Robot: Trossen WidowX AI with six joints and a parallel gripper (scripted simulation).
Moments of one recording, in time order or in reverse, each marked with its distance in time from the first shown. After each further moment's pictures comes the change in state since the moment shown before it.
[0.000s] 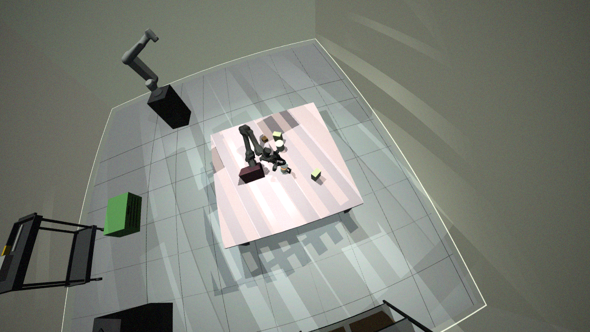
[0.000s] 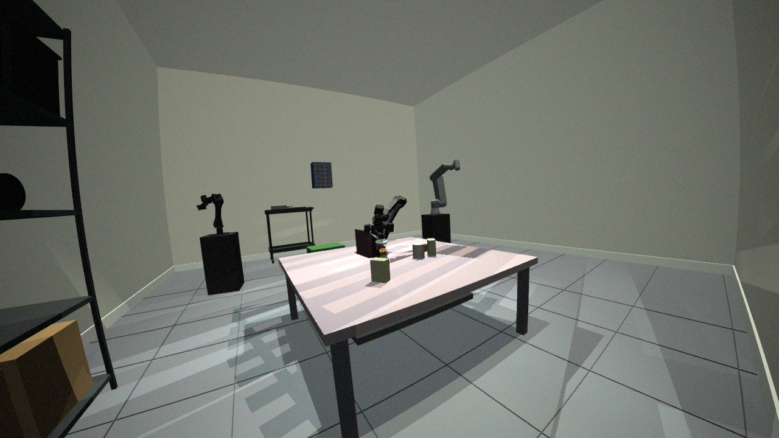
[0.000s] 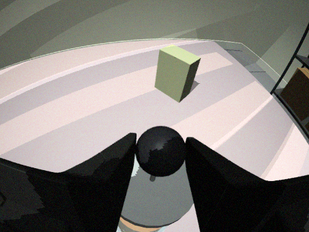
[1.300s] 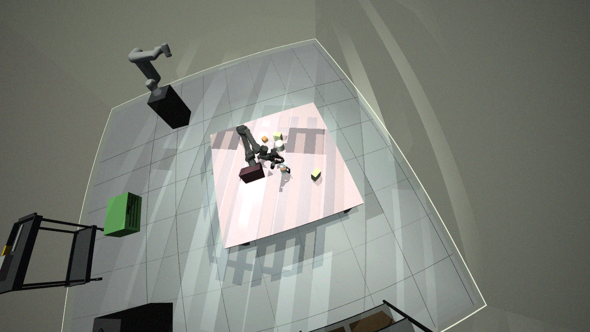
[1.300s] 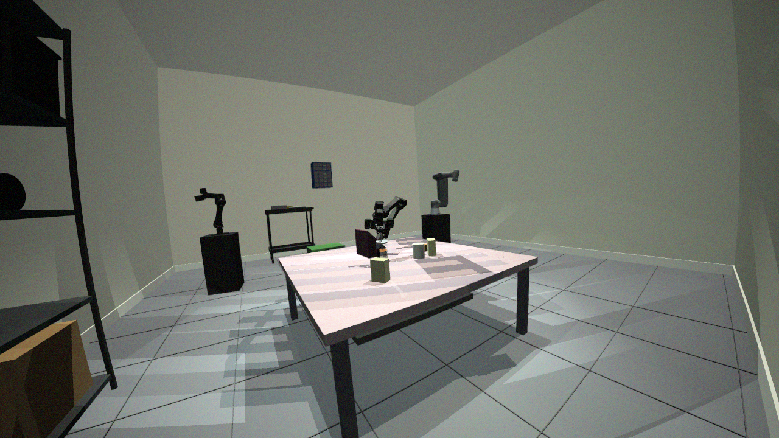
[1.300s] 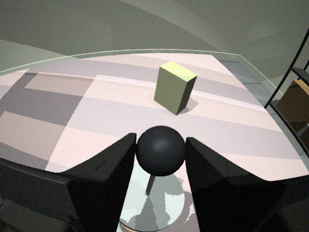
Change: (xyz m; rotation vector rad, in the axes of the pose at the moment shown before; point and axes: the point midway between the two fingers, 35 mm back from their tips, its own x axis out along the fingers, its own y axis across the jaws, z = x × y) arm -0.024 0.003 0.019 -0.028 -0.044 -0.002
